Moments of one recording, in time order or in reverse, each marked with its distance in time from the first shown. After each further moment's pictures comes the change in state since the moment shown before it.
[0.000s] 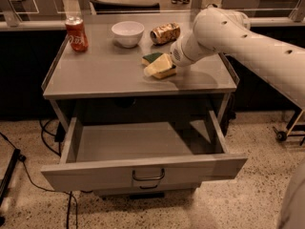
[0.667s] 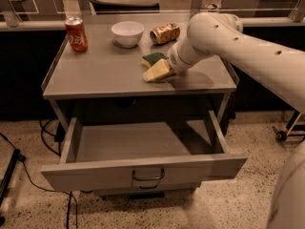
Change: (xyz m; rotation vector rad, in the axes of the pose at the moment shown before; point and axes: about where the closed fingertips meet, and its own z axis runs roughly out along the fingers) arm 0.014 0.007 0.015 0.003 0.064 -0.017
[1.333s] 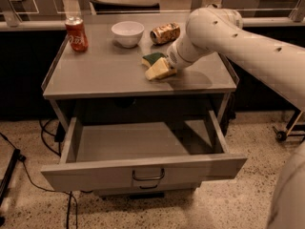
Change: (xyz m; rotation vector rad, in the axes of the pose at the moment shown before) arm -0.001 0.000 -0.008 0.010 0.021 -0.003
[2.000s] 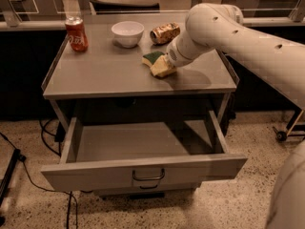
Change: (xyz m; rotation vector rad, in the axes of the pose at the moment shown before) arm -0.006 0.000 -0.007 0.000 0.000 0.000
